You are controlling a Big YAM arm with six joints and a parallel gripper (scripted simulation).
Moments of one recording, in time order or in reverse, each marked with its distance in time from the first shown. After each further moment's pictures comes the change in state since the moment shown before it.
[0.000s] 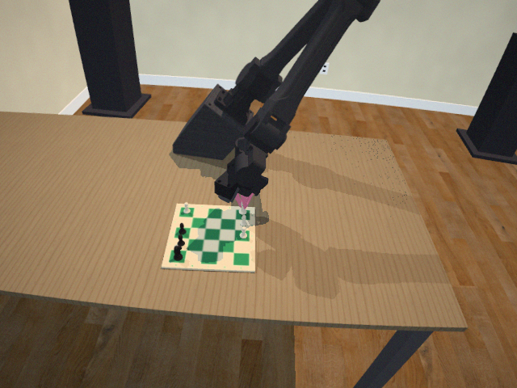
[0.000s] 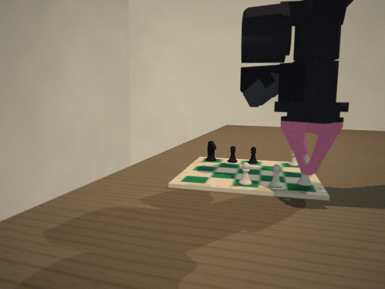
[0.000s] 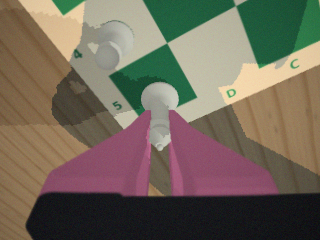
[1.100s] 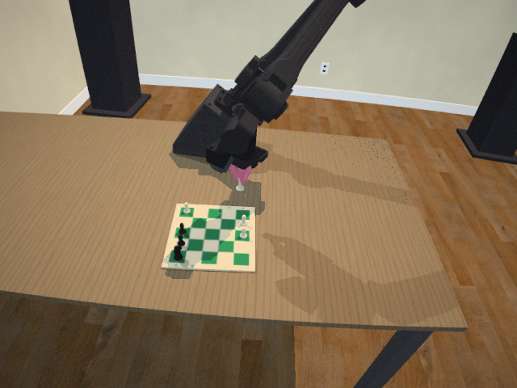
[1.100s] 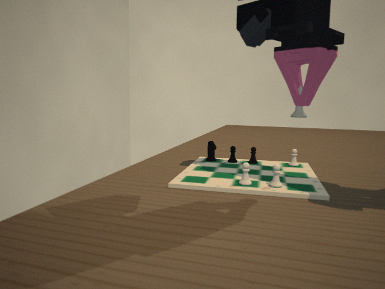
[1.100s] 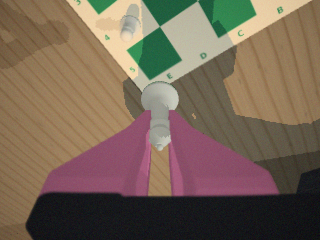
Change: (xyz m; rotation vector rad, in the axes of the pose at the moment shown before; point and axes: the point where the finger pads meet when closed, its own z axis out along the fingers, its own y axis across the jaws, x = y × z) arm -0.016 -0.002 -0.094 0.001 0.001 0.079
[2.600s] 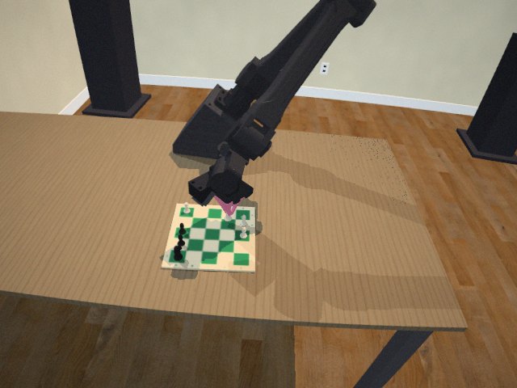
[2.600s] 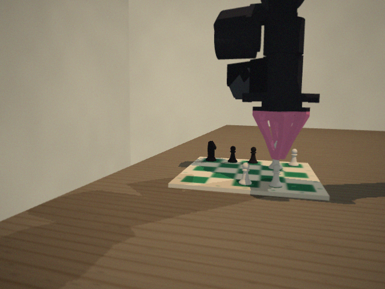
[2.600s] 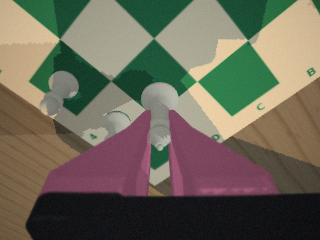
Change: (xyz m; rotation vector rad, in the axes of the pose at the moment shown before) arm -0.039 -0.007 0.082 0.000 0.001 0.181
